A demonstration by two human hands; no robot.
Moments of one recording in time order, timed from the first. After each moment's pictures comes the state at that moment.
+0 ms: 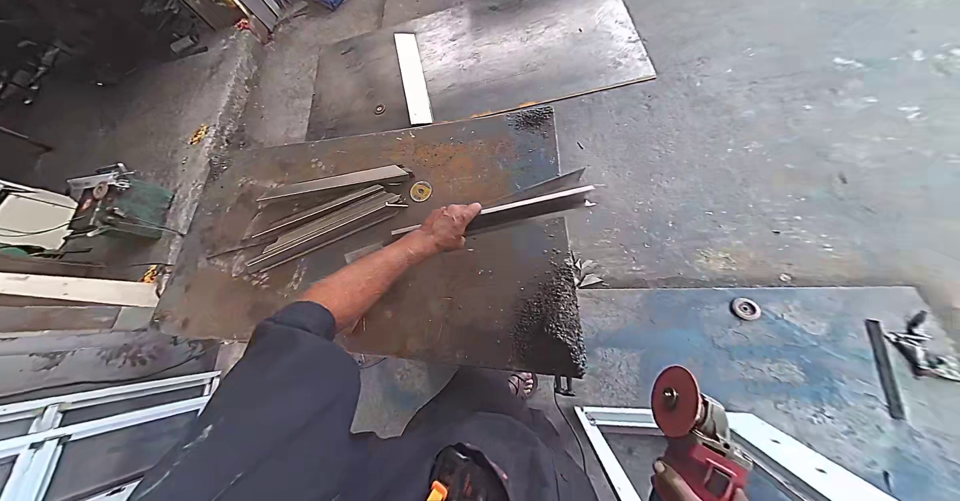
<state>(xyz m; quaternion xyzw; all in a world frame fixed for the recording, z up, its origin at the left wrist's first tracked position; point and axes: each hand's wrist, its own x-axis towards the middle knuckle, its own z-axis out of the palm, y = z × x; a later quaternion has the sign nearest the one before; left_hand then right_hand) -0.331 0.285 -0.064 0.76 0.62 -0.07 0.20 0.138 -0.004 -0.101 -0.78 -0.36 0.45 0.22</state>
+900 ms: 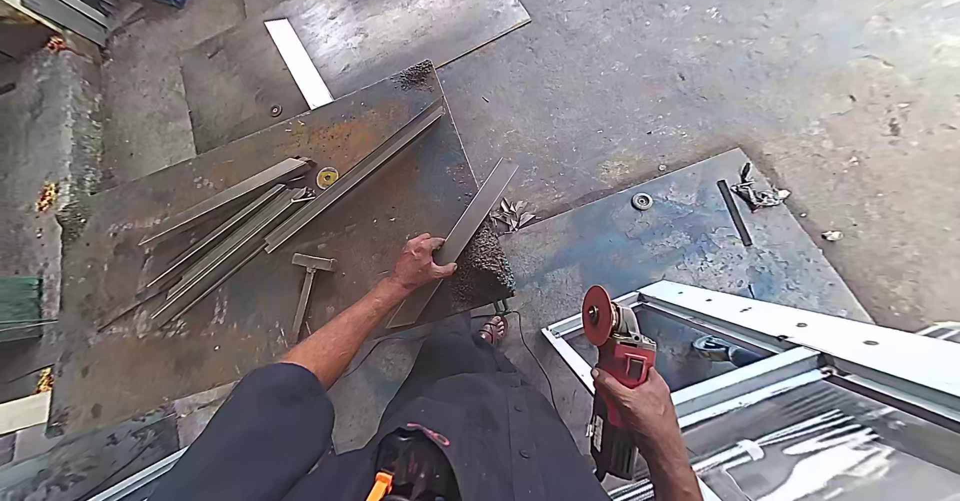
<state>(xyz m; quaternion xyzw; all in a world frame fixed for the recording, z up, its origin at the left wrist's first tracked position) -0.231 0.175 -0.130 0.73 0.59 0.06 0.34 0.151 -0.063 -0.113 -0.81 -0.31 0.42 0.26</state>
